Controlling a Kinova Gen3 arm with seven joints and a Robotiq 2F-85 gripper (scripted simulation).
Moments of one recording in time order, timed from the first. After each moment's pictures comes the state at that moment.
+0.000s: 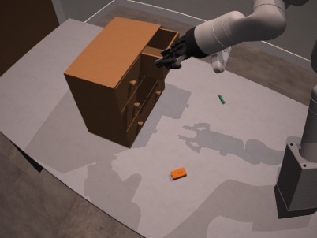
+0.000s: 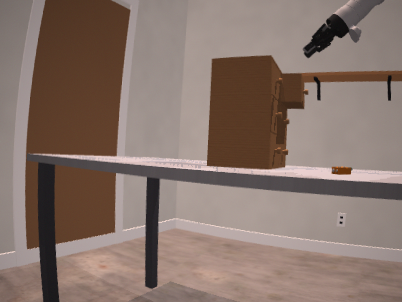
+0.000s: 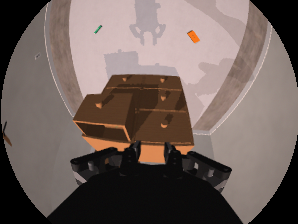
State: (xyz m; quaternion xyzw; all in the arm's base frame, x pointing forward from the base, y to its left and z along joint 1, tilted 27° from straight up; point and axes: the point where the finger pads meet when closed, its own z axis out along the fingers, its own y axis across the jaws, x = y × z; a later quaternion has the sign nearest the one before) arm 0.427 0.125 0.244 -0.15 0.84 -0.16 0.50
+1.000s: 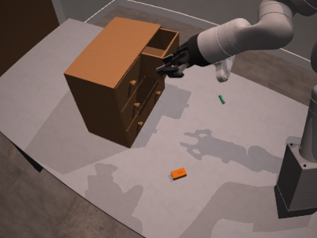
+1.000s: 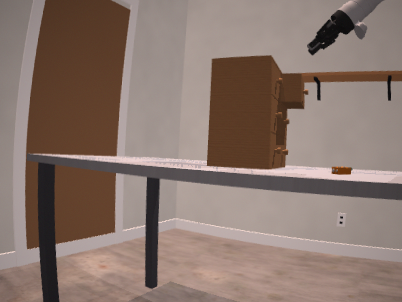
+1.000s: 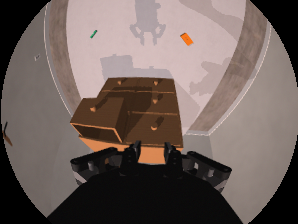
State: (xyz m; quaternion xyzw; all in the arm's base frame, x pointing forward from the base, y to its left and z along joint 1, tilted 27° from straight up) arm 0.410 0.146 0.231 -0.15 0.84 -0.16 0.50
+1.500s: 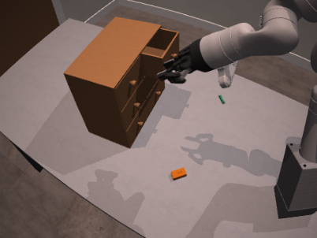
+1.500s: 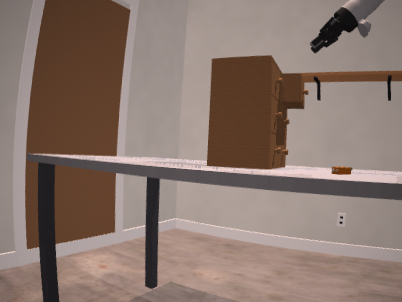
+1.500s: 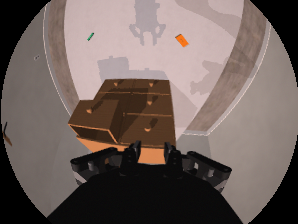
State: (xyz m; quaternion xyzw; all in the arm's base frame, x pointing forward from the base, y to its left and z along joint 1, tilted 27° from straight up) arm 0.399 0.159 0.223 -0.15 0.84 -0.16 0.50
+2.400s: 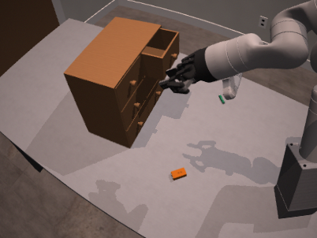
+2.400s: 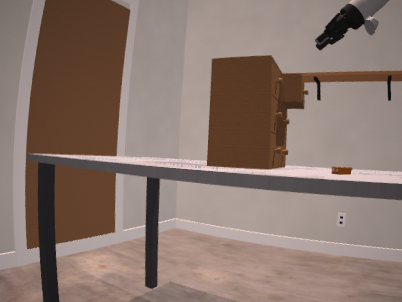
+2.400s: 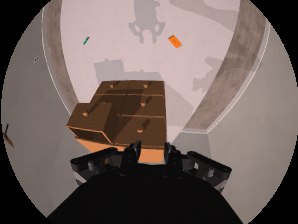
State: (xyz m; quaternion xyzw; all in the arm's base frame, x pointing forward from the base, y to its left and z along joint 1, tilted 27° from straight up) arm 0.380 0.178 0.211 -0.14 0.84 -0.15 0.51
